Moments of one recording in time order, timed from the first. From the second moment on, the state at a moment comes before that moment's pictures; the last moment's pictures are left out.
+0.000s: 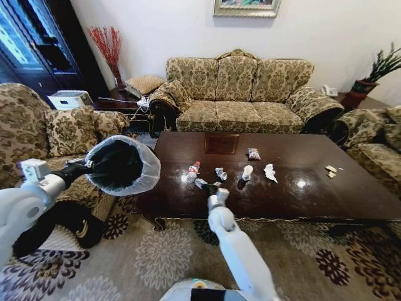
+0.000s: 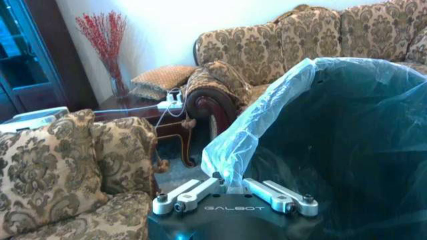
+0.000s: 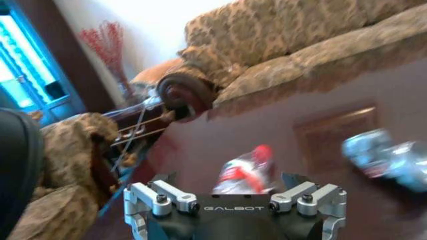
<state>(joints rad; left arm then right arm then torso) 1.65 -0.56 -1.24 -2.09 -0.98 0.48 0.01 -0.90 1.57 0.03 1.48 0.49 -0.14 0.31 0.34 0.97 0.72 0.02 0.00</state>
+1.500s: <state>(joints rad) 1.63 -0.50 -1.18 -2.04 -1.00 0.49 0.00 -0.73 1.61 0.03 1.22 0.57 -0.22 0.27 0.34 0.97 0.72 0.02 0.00</state>
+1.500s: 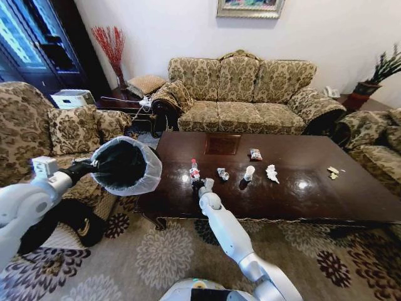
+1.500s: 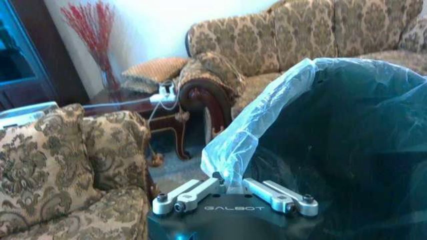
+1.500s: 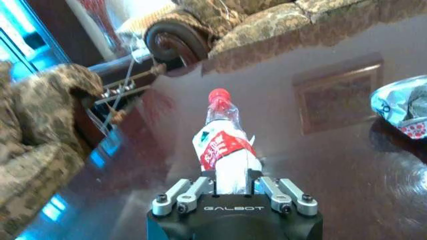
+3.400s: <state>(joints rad) 1.73 -0.08 -1.22 -2.14 -1.73 0.61 -0.39 -0.96 1.37 -0.15 2.06 0.54 0.05 -0.18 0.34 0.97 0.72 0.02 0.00</state>
